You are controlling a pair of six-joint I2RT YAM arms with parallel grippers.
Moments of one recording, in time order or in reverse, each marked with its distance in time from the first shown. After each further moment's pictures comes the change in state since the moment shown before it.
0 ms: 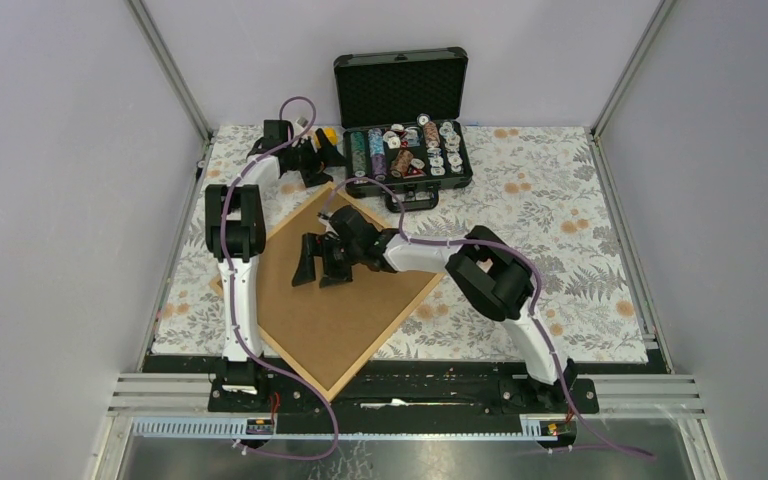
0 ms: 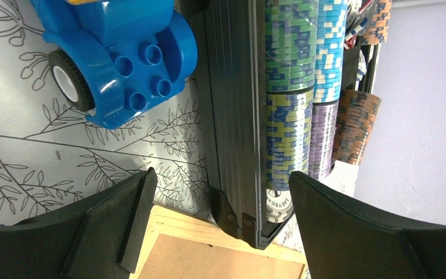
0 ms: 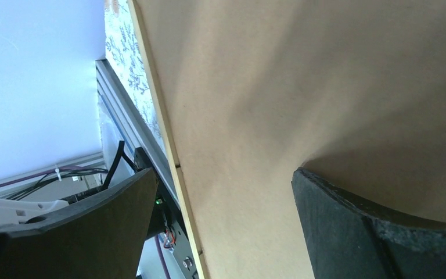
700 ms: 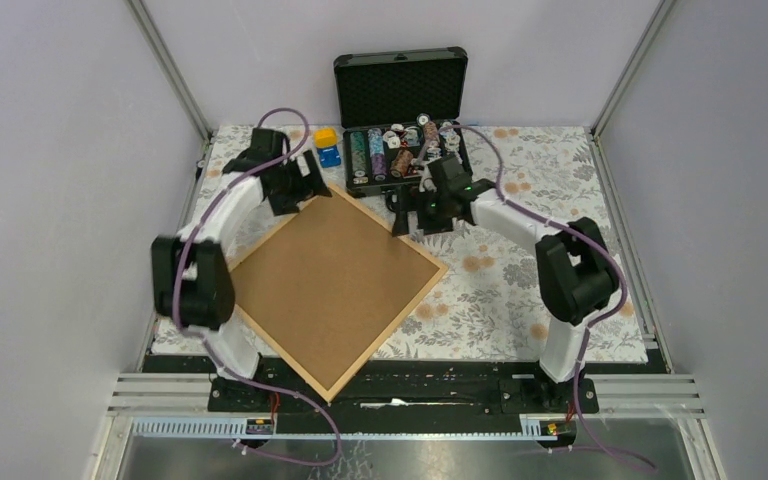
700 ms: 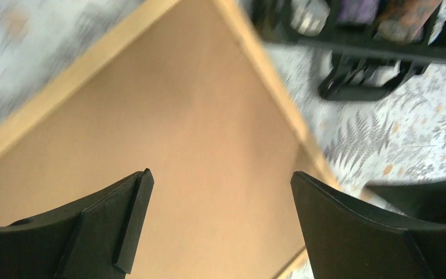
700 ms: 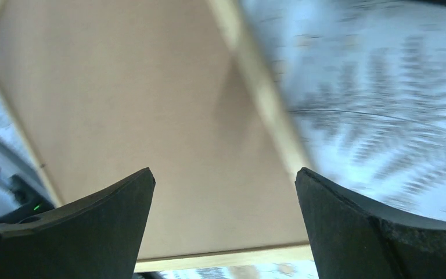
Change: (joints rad) left arm -0.083 -0.618 -0.469 -0.306 -0.472 0.116; right arm -0.353 -0.340 -0.156 -0.422 0.111 -0.437
